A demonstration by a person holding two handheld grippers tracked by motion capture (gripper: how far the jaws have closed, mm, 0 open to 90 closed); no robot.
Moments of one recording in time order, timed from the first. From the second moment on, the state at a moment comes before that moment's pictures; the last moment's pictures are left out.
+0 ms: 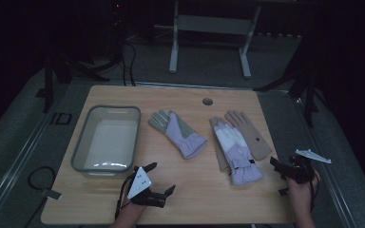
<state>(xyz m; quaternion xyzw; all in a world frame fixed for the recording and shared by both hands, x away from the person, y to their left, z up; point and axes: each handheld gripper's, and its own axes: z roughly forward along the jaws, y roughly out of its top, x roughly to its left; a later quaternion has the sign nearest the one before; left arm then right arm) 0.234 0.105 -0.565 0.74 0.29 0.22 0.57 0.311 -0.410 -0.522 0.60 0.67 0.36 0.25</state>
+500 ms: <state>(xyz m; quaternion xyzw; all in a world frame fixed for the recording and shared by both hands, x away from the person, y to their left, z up) 0.237 0.106 -0.565 0.73 0.29 0.21 0.58 0.341 -0.370 -0.499 0.54 0.71 0.36 0.25</state>
